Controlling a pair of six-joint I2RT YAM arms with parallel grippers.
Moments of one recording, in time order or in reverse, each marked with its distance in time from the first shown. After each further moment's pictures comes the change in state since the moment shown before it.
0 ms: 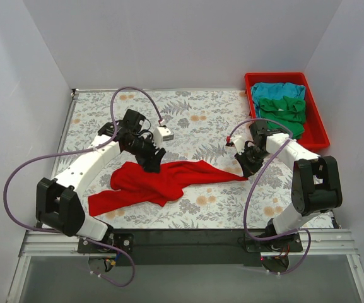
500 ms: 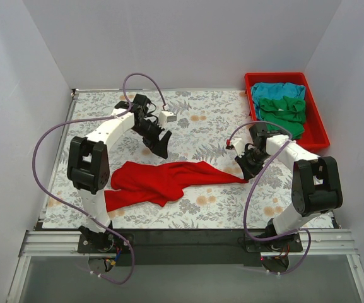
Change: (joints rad) left arm 0.117 0.477 0.364 -0.013 0.098 0.011; right arm 0.000 -0.004 -0.024 -0.005 0.000 -0.018
